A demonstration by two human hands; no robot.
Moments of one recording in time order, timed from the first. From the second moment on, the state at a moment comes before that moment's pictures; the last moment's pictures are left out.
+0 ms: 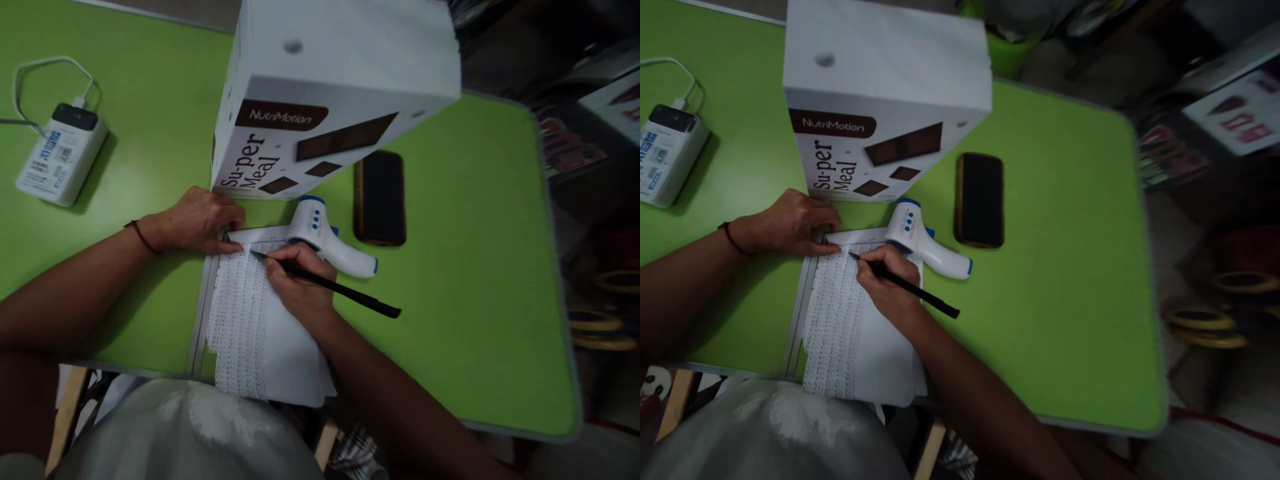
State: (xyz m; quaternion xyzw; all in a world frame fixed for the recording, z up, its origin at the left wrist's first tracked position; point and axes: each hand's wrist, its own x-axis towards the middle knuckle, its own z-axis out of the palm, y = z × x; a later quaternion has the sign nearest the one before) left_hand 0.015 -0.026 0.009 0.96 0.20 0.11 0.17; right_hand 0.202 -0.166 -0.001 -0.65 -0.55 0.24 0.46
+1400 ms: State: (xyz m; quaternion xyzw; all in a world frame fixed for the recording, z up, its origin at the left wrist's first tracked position) left_hand 0.015 -0.026 0.011 0.96 0.20 0.09 0.18; right_hand 0.201 -0.167 -0.001 -0.65 -0.55 0.24 0.47
